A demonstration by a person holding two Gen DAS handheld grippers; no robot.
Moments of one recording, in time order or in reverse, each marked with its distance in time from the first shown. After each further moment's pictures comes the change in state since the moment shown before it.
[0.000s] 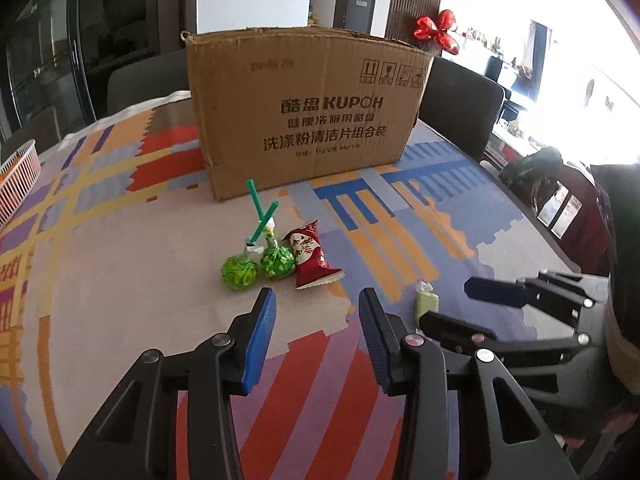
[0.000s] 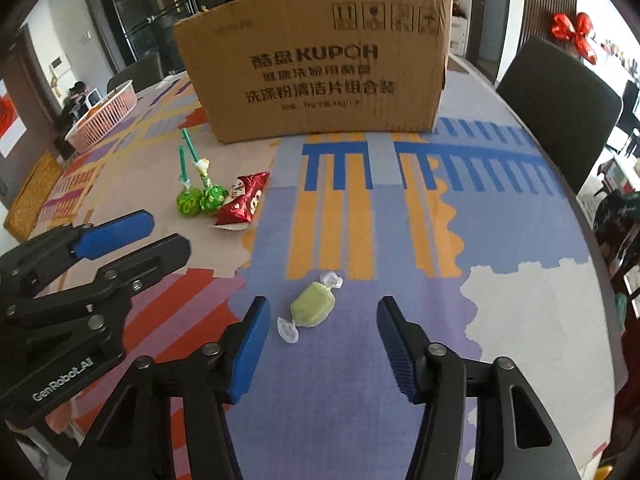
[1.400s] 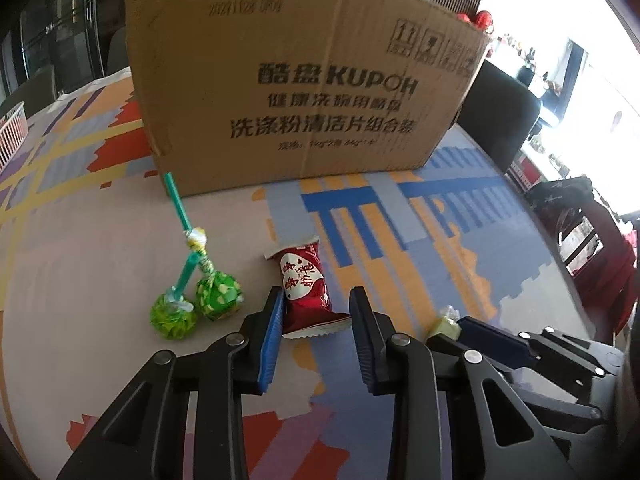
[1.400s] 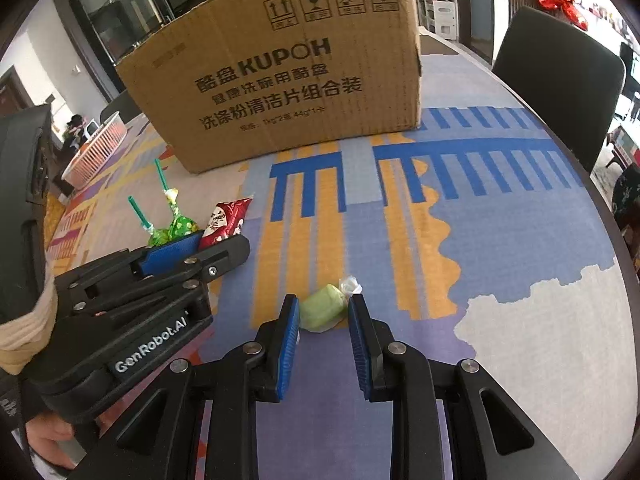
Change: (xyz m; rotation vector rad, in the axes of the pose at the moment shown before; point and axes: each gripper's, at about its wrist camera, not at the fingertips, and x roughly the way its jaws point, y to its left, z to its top) left arm 0.067 -0.014 0.035 -0.128 0.080 0.013; right arm 0.027 -0.034 0.024 0.111 -0.014 0.072
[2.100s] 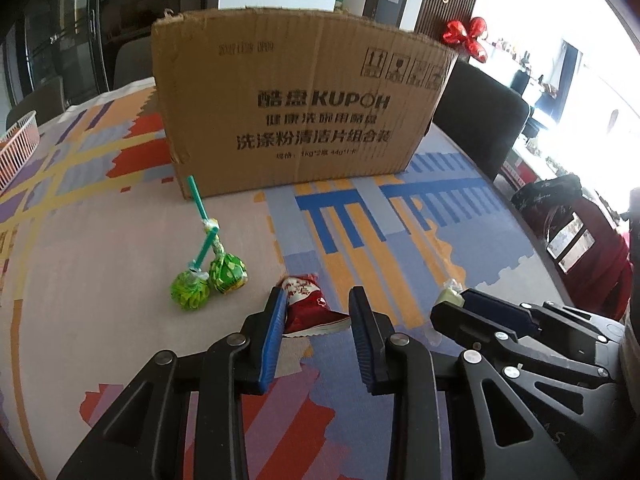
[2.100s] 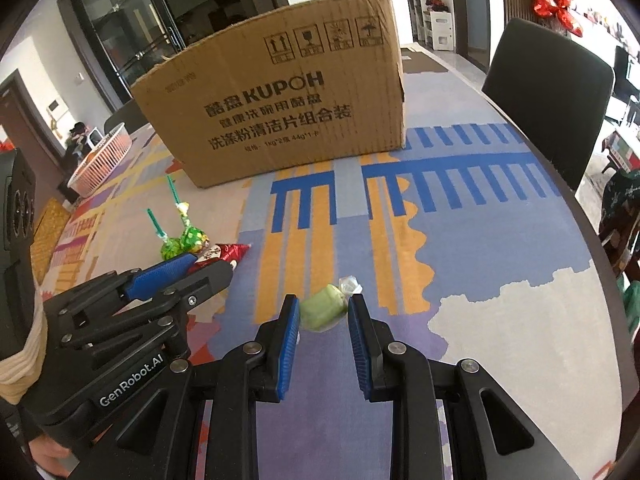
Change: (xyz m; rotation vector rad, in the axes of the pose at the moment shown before) left arm -0.037 -0.009 -0.014 0.010 -0.048 0.010; right arm -0.027 -0.004 -0.004 -0.007 -0.050 0.001
